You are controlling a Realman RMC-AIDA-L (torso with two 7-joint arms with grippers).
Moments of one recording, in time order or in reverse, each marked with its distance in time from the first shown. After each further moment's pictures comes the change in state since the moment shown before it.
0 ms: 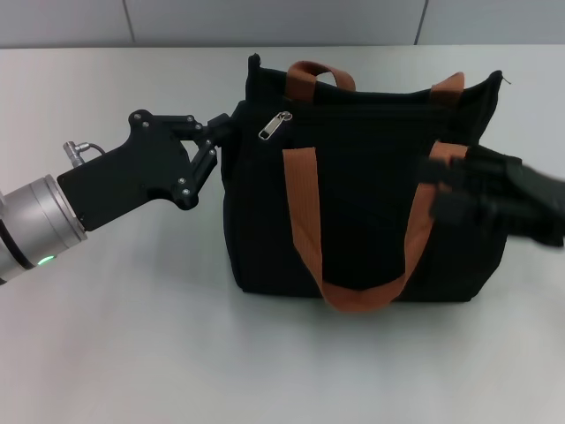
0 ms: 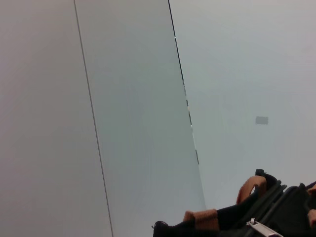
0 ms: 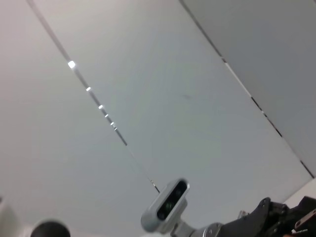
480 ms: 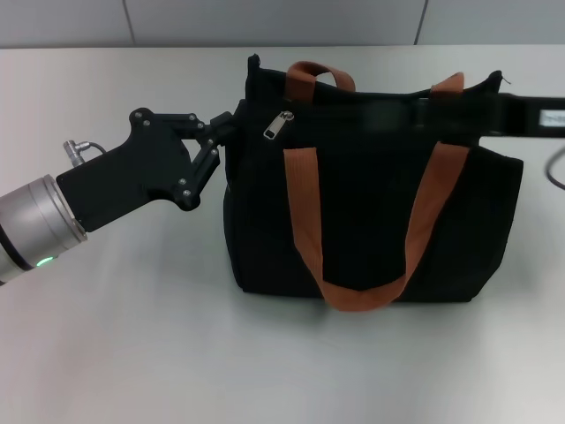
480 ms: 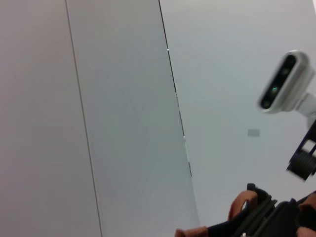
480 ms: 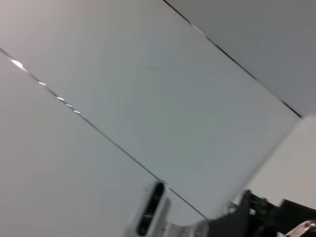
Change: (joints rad) left arm -0.002 0.000 0.000 -0.001 -0.003 0.040 0.001; right arm 0.181 -0.027 -0.084 -0.078 -0.003 0.117 0.444
